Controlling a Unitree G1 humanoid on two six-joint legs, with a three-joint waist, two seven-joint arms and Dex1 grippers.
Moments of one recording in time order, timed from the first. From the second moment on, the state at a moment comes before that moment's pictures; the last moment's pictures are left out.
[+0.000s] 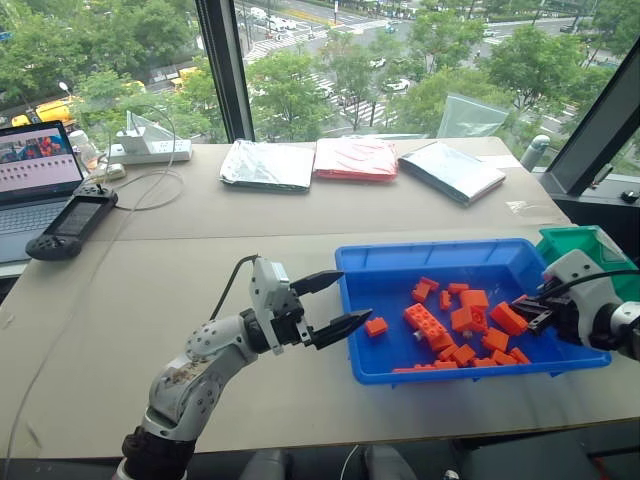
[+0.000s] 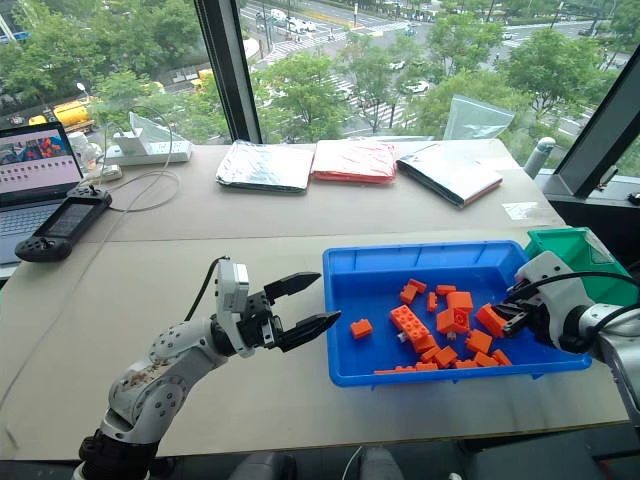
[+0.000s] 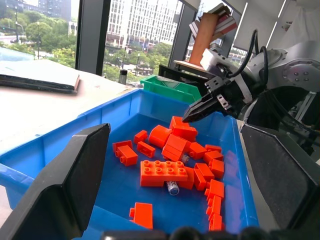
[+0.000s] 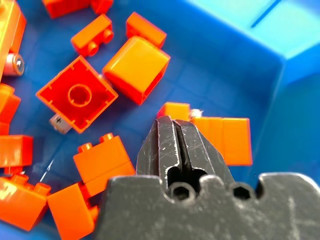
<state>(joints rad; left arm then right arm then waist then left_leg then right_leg) -0.21 0.34 -0.13 -0.44 -0.63 0.45 -0.73 -0.06 -1.04 -0.32 -0.25 0.36 0.83 0.76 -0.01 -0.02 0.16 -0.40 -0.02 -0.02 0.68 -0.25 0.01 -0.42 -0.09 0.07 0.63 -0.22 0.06</state>
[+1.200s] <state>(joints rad) -0.21 0.34 -0.13 -0.44 -0.63 0.46 -0.71 -0.04 -0.95 -0.30 -0.25 0.37 0.96 0.63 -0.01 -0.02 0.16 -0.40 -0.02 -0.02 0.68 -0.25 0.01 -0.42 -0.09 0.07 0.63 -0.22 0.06</state>
